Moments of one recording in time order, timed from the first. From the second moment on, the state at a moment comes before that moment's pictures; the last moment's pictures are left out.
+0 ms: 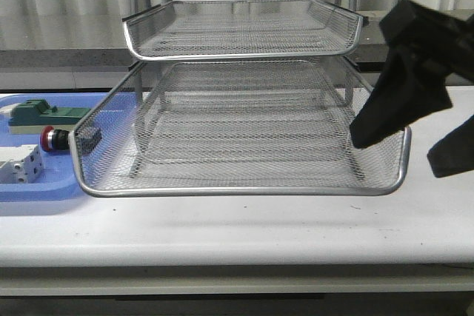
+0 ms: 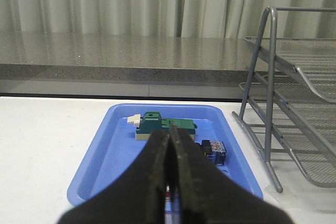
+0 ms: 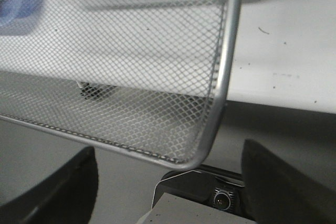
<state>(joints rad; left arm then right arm) -0.02 0.00 0.00 -0.04 0.05 -0.07 0.39 1.15 -0.61 0.61 0.48 -0.09</state>
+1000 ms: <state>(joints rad) -0.02 0.00 0.00 -0.04 0.05 -0.07 0.27 0.54 -0.71 -0.14 0.85 0.22</state>
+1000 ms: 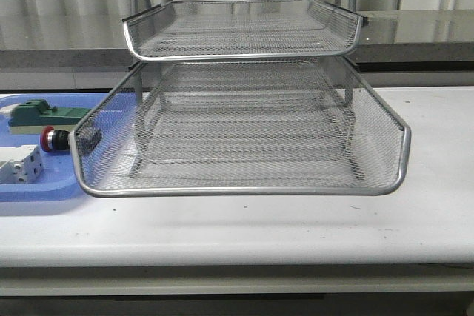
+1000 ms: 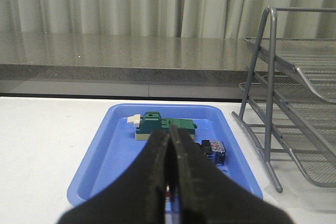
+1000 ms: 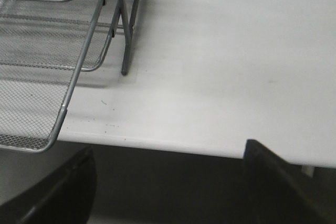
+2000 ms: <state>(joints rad) -0.02 0.00 0.00 -0.04 0.05 -0.07 0.27 0.49 -0.71 -0.21 0.86 0.22</state>
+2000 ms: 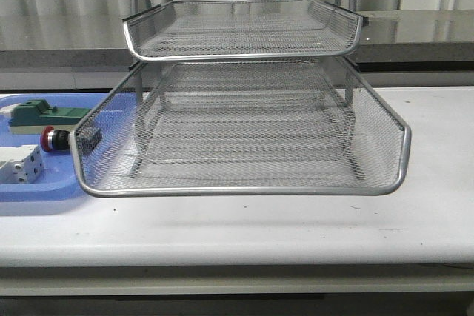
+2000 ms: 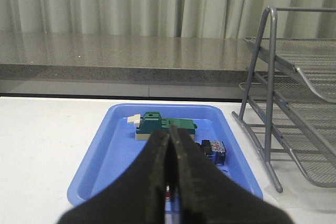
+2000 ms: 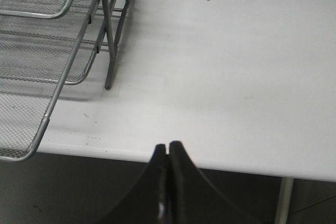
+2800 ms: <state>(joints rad) -0.02 0.00 0.00 -0.04 0.03 -0.07 0.27 0.49 -0.71 -0.21 0.86 0.22</state>
